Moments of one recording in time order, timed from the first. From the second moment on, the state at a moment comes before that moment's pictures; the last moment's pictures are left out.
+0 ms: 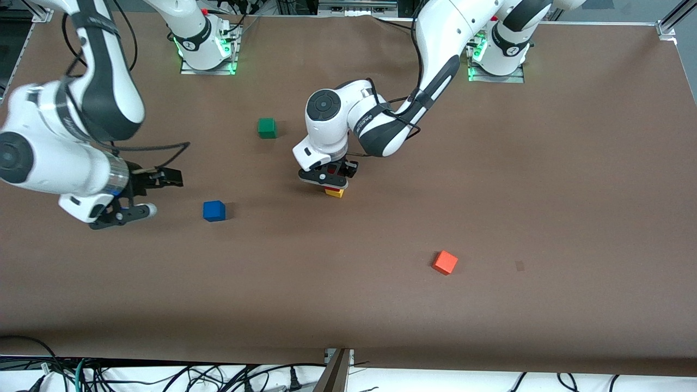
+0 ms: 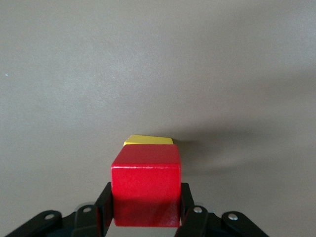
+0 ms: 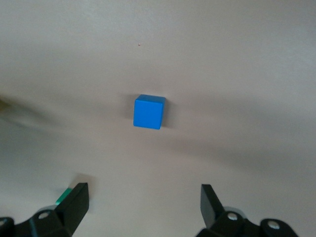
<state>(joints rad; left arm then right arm) -0.66 0.84 -0.28 -1.30 0.24 2.12 -0.78 0.12 0.36 0.00 -1.62 0.07 1.79 -0.15</state>
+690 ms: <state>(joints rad) -0.66 0.84 -0.28 -1.30 0.24 2.12 -0.78 0.14 0.52 0.00 -1.79 0.07 2.25 -0.14</state>
